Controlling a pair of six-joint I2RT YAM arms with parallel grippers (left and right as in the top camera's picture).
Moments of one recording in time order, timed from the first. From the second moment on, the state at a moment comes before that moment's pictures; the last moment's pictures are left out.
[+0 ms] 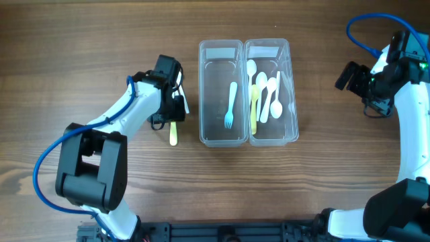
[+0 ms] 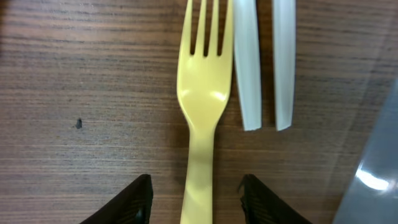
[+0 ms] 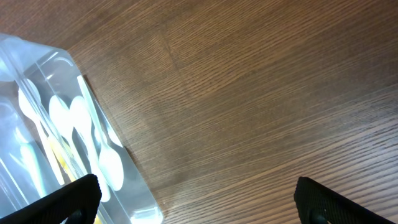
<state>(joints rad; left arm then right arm) -0.29 1.85 1.18 -0.80 0.01 -0.36 -0.27 1.58 1.41 -1.07 -0.10 0.26</state>
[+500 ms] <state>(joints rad) -0.29 1.92 1.17 -0.74 0.00 -0.36 -0.27 1.58 1.41 -1.08 -0.10 0.26</state>
